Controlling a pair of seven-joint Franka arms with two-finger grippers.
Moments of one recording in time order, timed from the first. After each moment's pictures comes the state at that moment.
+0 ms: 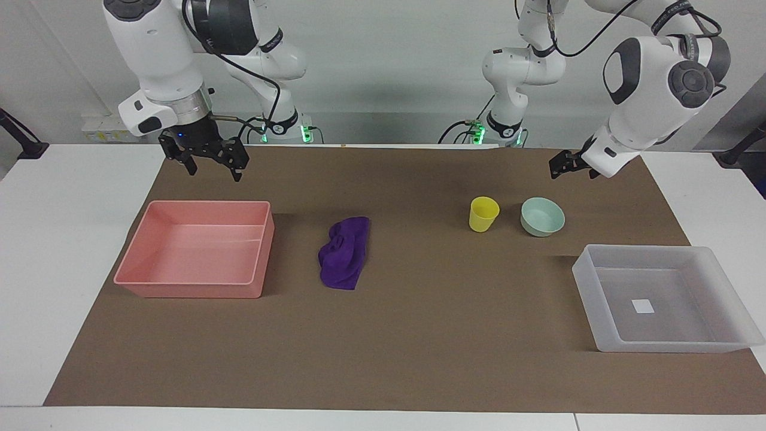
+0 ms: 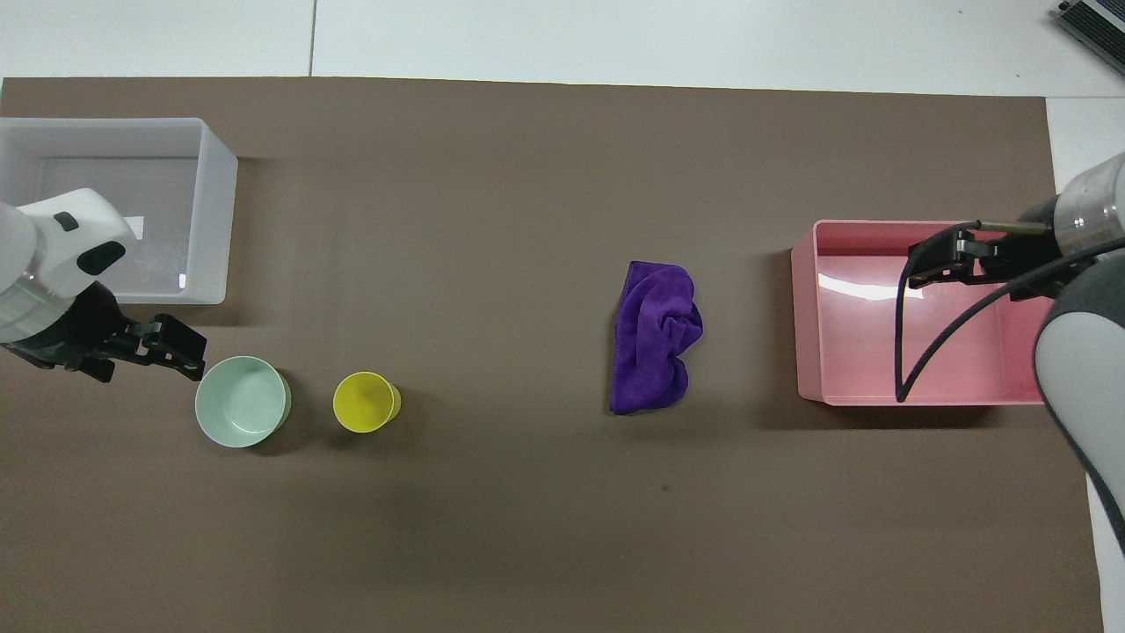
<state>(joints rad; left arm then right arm) -0.10 -0.02 0.04 -1.87 -0.02 1.56 -0.02 0.01 0.02 0.05 -1.60 -0.05 1.61 0.21</state>
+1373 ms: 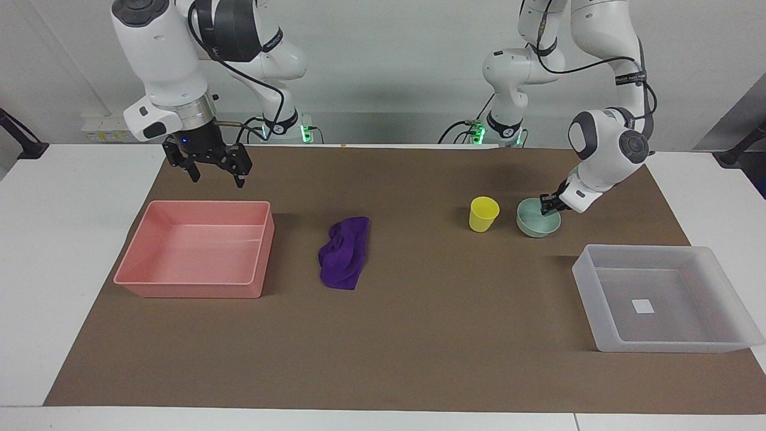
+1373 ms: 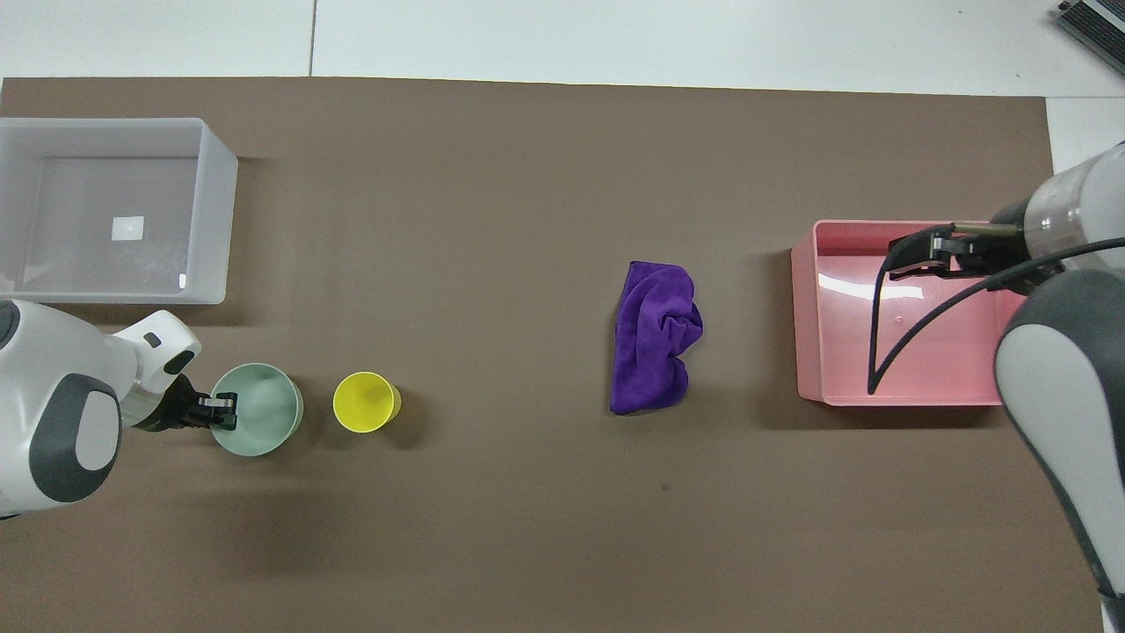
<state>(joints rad) 0.01 -0.01 0.04 -2.38 -0.09 2.14 0.09 0.01 0.00 0.06 -1.71 -0.05 1.76 0.21</state>
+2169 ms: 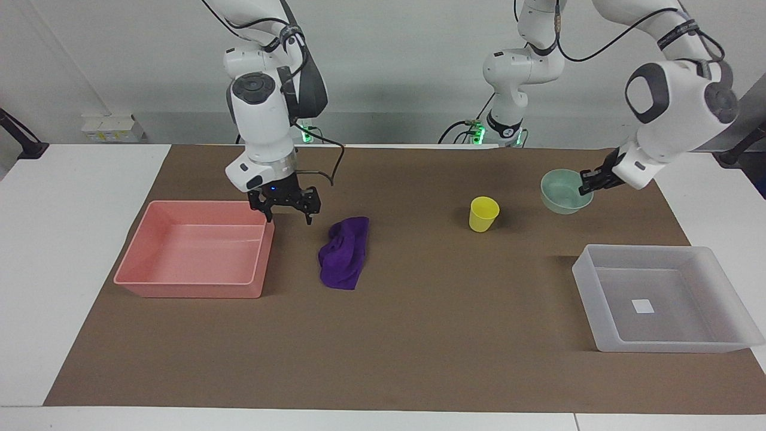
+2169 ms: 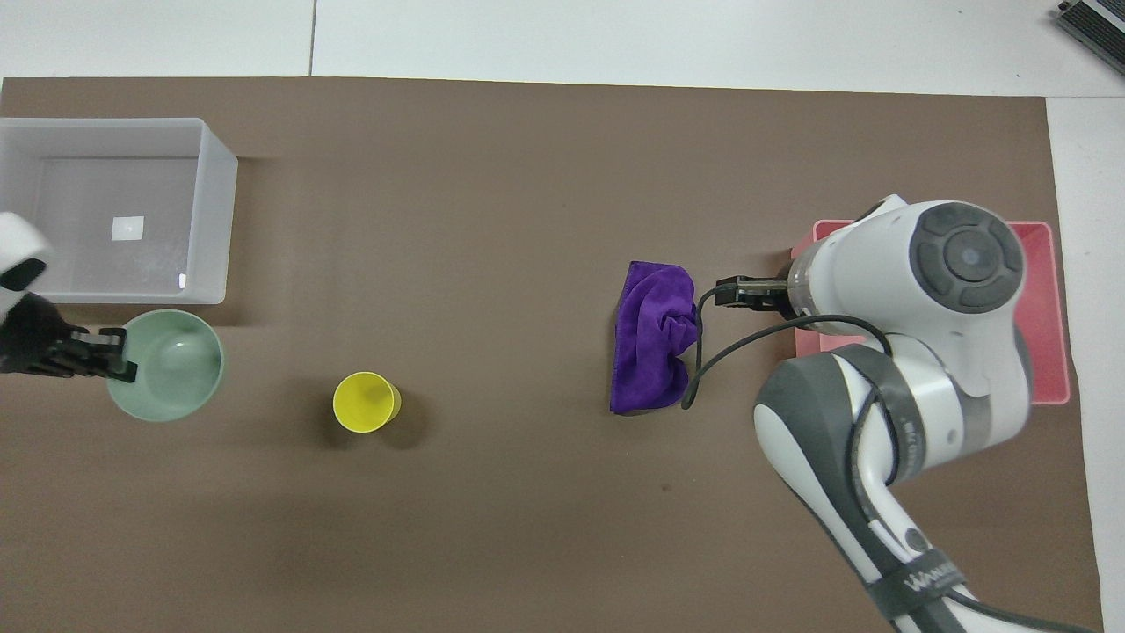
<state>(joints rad) 0.09 -0.02 0.05 -1.84 -0.10 1.65 0.08 0.21 0.08 0.07 -1.97 -0.05 2.16 0.40</state>
